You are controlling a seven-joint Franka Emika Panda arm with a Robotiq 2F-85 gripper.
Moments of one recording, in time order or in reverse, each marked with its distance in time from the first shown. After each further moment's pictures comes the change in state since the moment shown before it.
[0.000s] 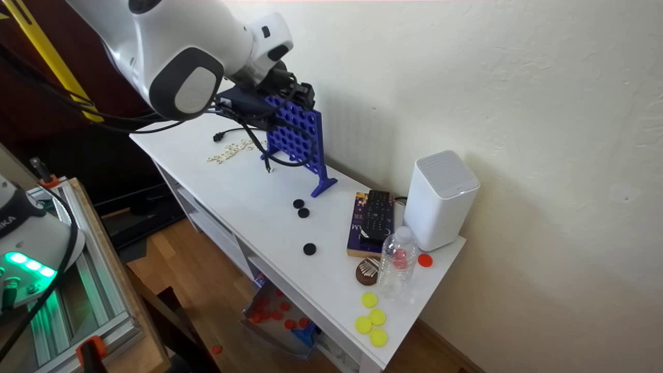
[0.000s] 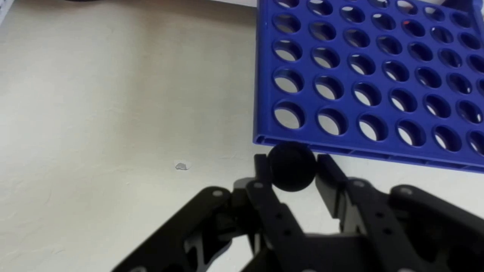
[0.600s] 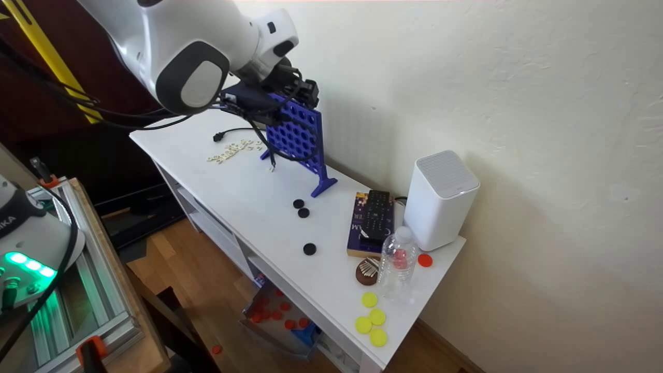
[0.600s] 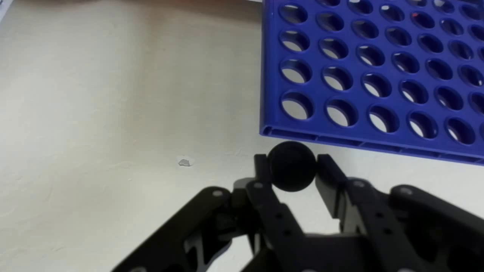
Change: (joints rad) arm 0.020 0.000 0.000 0.030 0.024 -0.030 0.000
